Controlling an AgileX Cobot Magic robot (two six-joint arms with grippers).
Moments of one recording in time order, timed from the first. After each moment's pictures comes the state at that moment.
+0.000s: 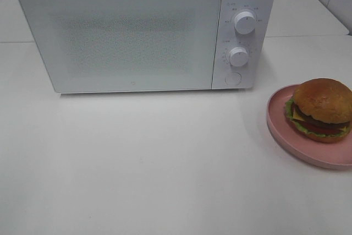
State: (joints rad) left arm -0.05 0.00 -0.50 -0.05 1.05 0.15; right arm -0.03 0.51 -0.51 0.12 0.78 -0.09
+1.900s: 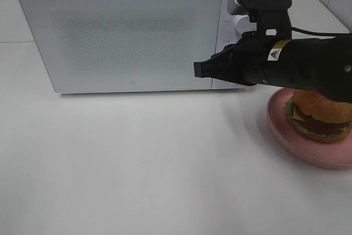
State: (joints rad) left arm -0.05 0.00 -0.50 -0.05 1.05 0.15; right arm 0.54 1.61 -0.69 0.13 -0.37 0.02
